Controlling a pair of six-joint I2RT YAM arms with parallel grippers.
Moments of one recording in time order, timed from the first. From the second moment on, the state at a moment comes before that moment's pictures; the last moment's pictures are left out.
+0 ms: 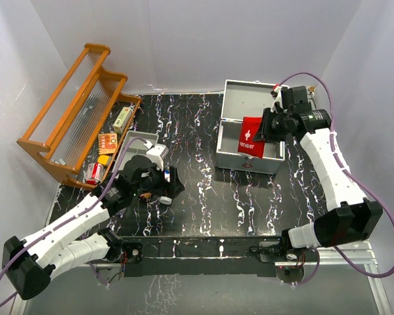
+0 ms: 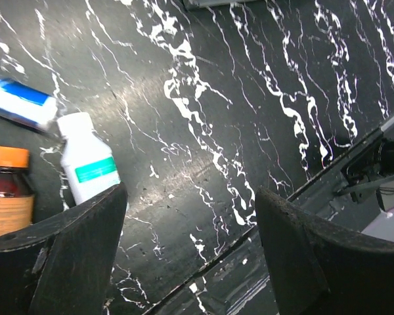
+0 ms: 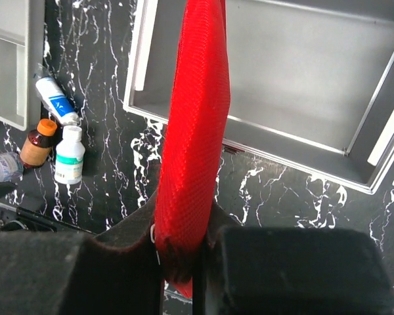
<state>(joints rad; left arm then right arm) -0.75 0.90 0.73 -0.44 0.05 -0.44 0.16 1.37 1.49 -0.97 -0.26 0.28</state>
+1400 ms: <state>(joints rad) -0.75 1.05 0.65 -0.38 0.04 -0.50 0.14 1.65 1.46 -0.83 -0.01 0.35</state>
